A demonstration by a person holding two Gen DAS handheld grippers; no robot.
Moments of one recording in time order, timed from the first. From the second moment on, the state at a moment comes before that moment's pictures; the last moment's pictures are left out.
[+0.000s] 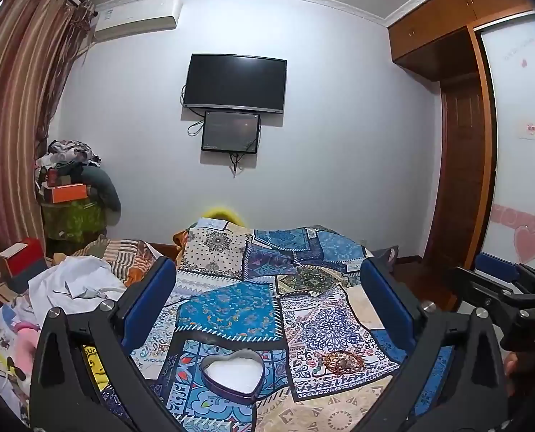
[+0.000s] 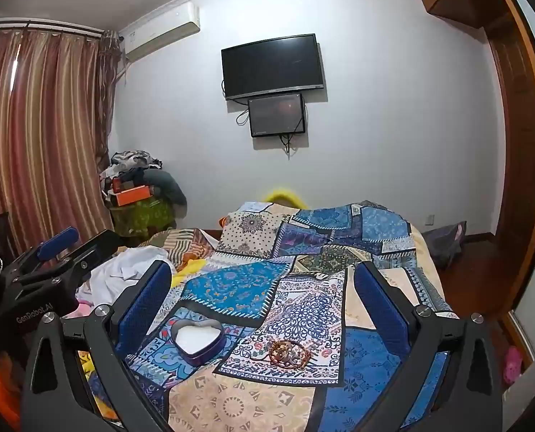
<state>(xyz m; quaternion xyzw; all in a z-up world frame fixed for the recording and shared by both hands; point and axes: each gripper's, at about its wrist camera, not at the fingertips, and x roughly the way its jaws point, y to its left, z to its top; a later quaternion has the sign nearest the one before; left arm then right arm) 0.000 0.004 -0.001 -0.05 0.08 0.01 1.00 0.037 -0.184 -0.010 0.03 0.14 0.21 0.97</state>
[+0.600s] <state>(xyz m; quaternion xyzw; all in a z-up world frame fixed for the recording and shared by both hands) 0.000 0.007 -0.004 -0.05 0.08 0.01 1.00 0.039 -0.185 -0.007 0.02 0.14 0.21 0.97</state>
